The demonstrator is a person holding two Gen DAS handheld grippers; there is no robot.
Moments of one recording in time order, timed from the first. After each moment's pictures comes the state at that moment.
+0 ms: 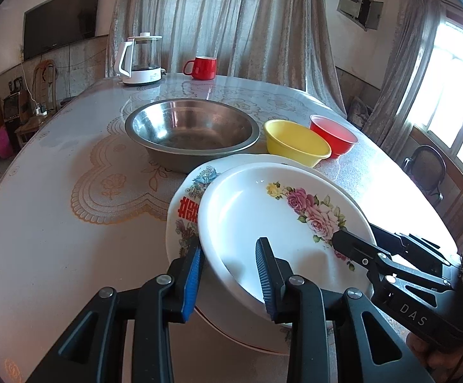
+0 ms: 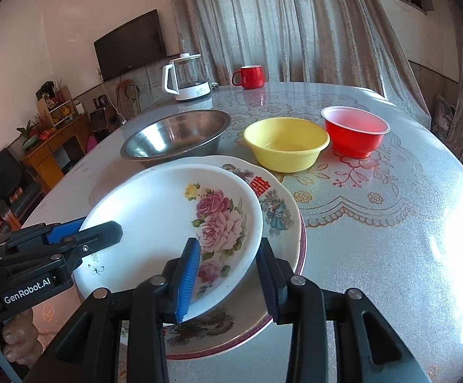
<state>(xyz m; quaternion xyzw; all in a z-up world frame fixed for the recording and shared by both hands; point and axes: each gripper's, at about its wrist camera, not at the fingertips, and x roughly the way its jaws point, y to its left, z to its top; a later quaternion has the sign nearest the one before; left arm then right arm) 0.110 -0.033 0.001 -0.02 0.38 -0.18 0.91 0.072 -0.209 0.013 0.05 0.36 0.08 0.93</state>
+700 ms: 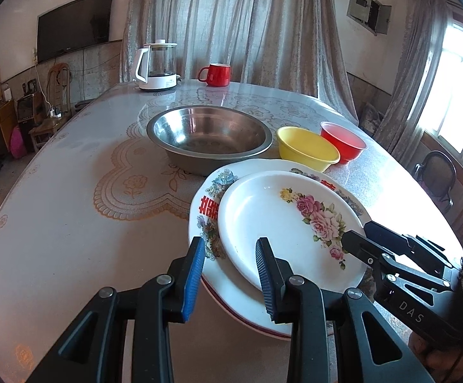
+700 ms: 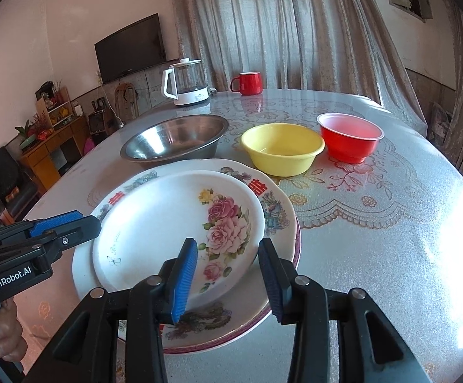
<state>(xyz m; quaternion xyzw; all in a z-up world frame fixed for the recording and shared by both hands) 0.096 -0.024 0.007 -0.02 0.37 -0.15 0.92 0.064 -0.206 0.015 0.04 0.35 0.07 0.93</state>
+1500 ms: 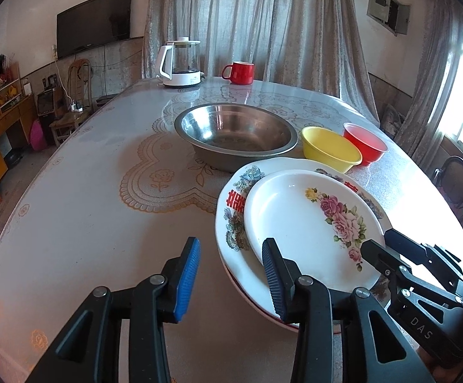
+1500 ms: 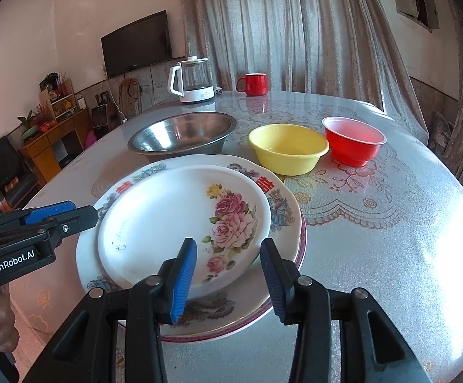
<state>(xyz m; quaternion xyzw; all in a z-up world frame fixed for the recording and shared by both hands) 0.095 -0.013 0.009 -0.02 0.38 -0.10 0.92 0.057 -0.198 0.014 0.02 0.35 0.07 0.94</state>
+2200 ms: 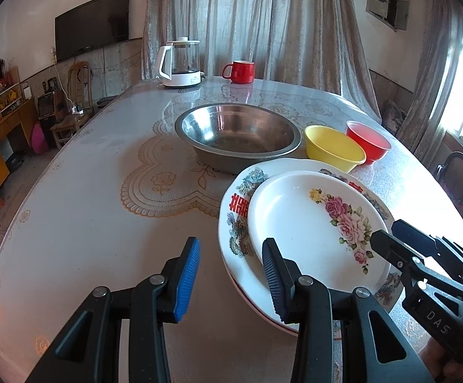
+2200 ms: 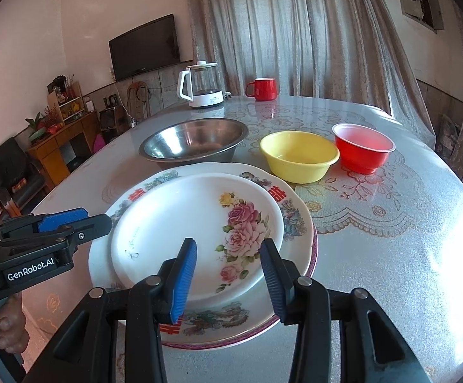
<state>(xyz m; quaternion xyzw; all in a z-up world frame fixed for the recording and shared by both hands) 0.102 -0.016 0.008 0.00 0.38 -0.09 0.92 0.059 -0.197 0.020 0.03 0.33 0.09 0.94</state>
